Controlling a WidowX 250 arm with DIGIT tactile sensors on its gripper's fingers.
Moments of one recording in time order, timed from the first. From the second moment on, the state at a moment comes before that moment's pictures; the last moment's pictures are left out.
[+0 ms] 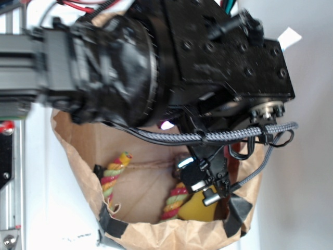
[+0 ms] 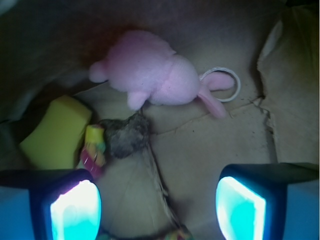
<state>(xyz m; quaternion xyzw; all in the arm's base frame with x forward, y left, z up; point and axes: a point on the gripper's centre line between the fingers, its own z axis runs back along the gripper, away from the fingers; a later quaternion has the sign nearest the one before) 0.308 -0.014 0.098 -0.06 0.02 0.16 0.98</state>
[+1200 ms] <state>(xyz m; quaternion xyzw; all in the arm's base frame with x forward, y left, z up) 0.250 -0.018 0.051 -0.07 0.08 0.10 0.99</state>
